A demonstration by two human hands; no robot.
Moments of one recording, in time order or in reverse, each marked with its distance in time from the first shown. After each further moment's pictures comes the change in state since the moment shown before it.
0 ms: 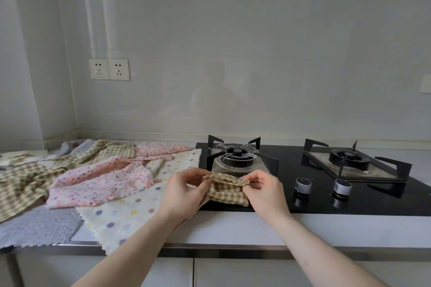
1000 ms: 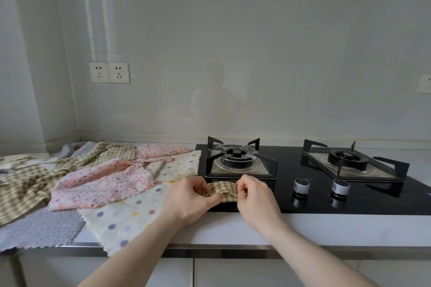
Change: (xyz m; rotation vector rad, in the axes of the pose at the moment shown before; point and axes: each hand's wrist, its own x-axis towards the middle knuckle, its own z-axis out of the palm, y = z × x) left_hand 0.002 -0.004 0.004 0.398 -0.048 0.028; right_hand -0.009 -0.001 0.011 -0.496 -0.117 -0.153
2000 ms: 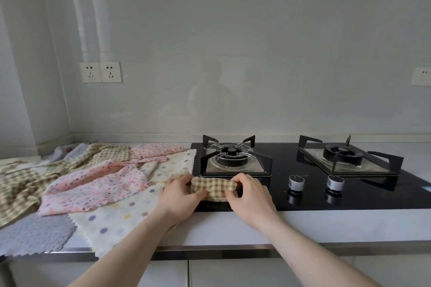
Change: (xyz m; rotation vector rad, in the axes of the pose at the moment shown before) left_hand 0.011 -0.008 0.003 -0.004 -0.110 -0.148; right_hand 0.005 0.003 -0.004 -0.033 -0.078 0.048
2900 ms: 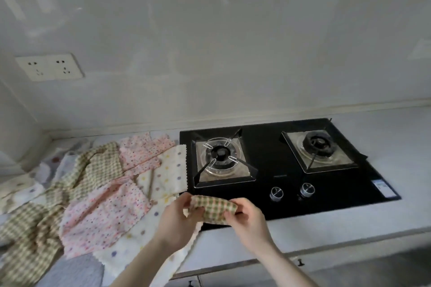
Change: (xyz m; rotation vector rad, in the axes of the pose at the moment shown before) left_hand 0.030 0.108 -0.118 -0.156 -0.426 -0.247; right_hand 0.017 -0.081 -0.115 0.656 -0.234 0.539
